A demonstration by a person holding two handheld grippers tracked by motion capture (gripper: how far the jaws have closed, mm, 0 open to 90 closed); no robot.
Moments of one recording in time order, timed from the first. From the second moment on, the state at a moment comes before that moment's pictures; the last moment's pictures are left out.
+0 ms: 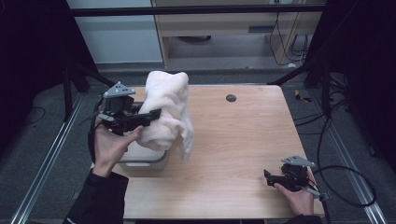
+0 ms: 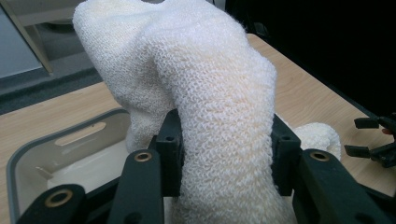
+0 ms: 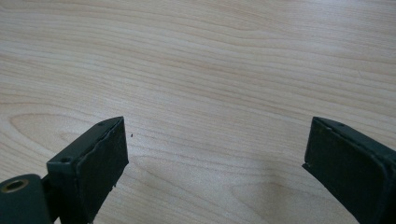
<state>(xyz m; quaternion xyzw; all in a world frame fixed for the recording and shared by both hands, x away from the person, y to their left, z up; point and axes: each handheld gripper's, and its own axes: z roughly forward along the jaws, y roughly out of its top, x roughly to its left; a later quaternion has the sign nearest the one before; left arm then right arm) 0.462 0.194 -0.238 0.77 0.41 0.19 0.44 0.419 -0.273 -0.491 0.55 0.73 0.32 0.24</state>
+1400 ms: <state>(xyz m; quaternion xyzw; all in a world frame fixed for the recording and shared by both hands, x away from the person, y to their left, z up) 0.481 0.099 -0.289 0.82 0.36 0.15 0.42 0.419 -0.274 -0.491 0.55 0.73 0.32 0.24</state>
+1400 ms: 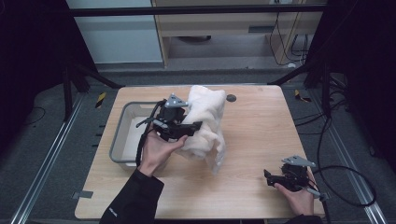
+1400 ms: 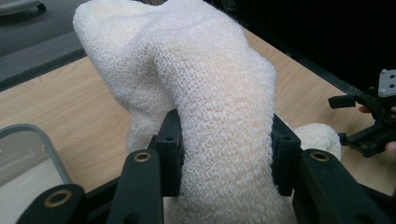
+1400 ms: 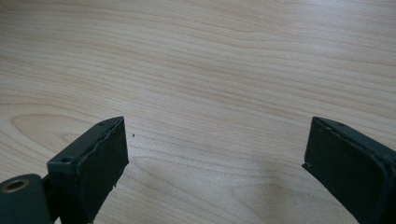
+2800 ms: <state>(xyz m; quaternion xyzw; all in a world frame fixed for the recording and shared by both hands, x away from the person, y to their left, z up) 0.508 0.049 -0.373 0.83 0.37 0.10 0.40 0.418 -0.276 -0.492 0.55 0.73 0.33 0.24</state>
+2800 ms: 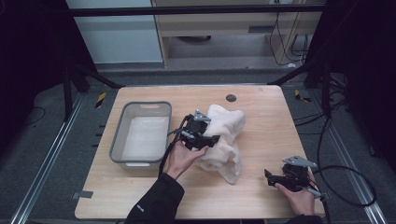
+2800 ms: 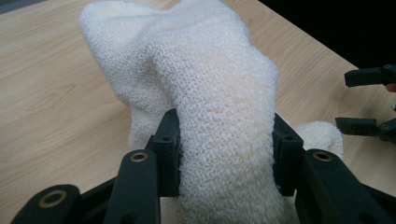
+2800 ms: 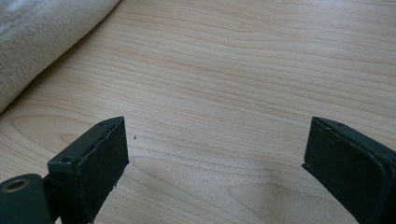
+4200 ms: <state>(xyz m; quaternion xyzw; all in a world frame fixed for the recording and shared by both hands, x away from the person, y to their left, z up) 0.503 0.050 -0.411 0.84 0.36 0.10 0.38 0.418 -0.276 -0.493 0.55 0.73 0.32 0.24</state>
